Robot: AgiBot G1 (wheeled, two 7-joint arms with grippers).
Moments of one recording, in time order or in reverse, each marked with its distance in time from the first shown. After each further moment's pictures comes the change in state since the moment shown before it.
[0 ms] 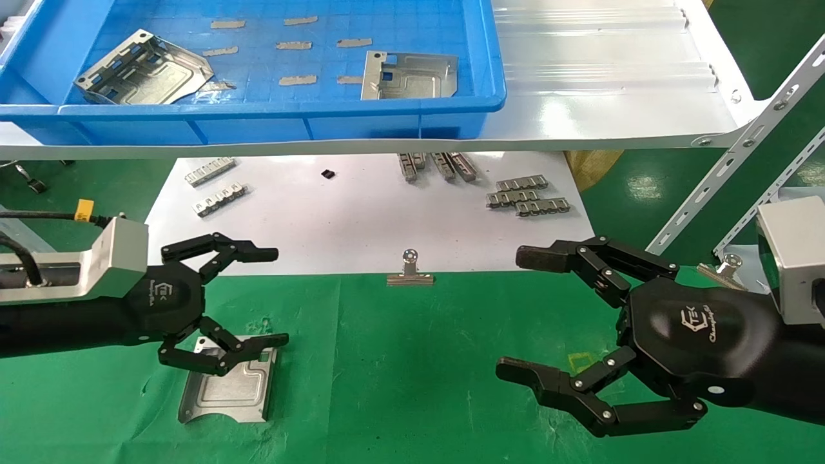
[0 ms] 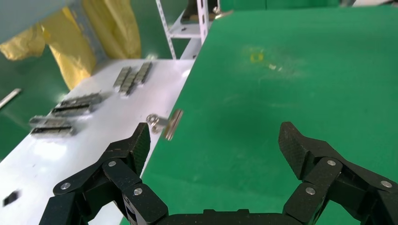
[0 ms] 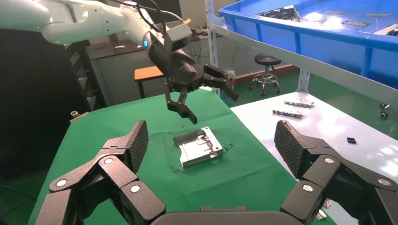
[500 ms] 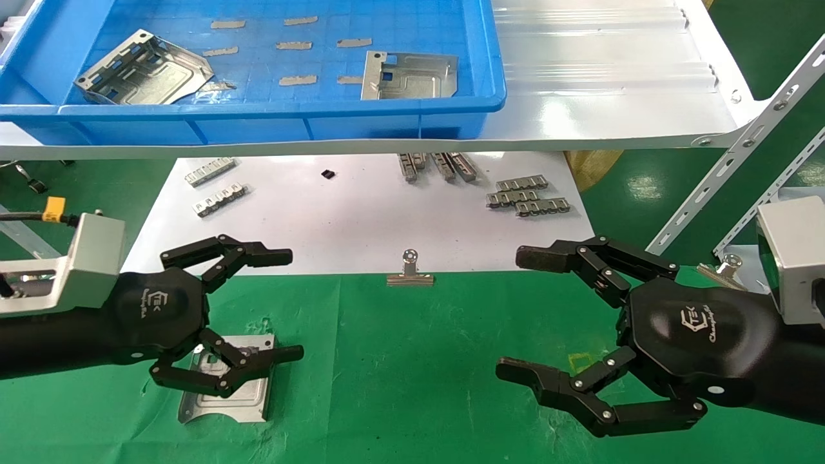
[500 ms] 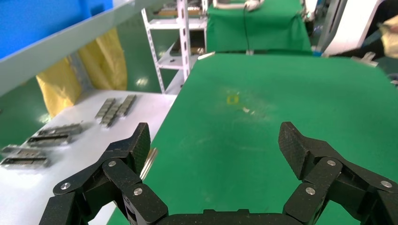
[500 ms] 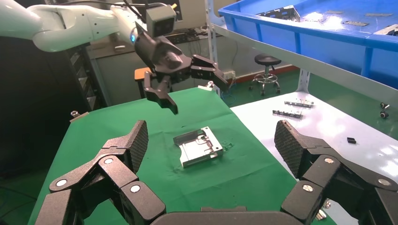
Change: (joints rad) left arm 0.161 -0.053 -0.162 -0.266 -0.071 -0.026 -0.189; right arm 0.000 0.000 0.000 0.000 0.000 0.000 0.000
